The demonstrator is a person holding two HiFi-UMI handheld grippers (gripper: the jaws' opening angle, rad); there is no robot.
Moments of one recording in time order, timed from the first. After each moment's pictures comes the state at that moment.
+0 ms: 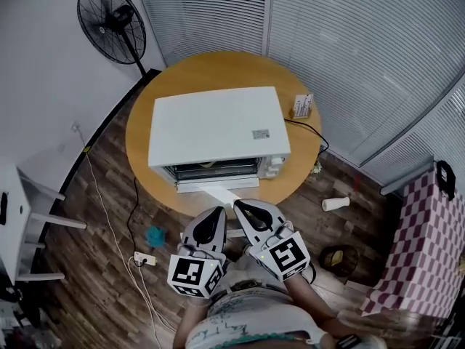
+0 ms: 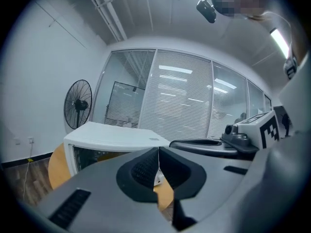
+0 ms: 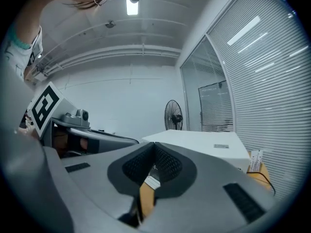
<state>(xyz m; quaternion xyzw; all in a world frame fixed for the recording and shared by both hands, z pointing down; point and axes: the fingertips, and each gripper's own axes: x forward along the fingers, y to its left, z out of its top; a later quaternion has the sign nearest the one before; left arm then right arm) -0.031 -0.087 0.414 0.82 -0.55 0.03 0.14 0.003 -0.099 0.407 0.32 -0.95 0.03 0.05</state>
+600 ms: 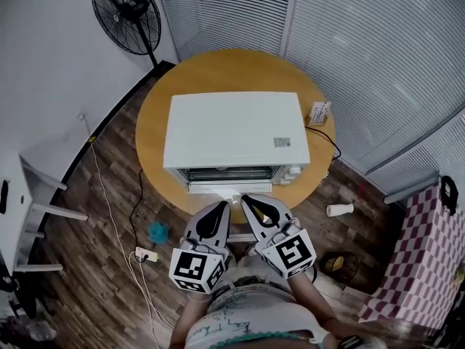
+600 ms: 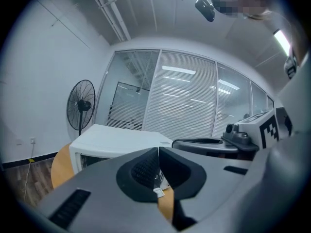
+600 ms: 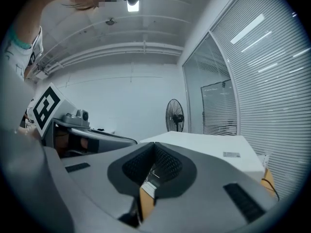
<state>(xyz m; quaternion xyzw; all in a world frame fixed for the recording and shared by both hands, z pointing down) -0.073 -0.115 0.411 0.82 -0.55 0.03 0.15 -0.032 -0.129 0.403 0.32 -0.95 0.02 0.05</state>
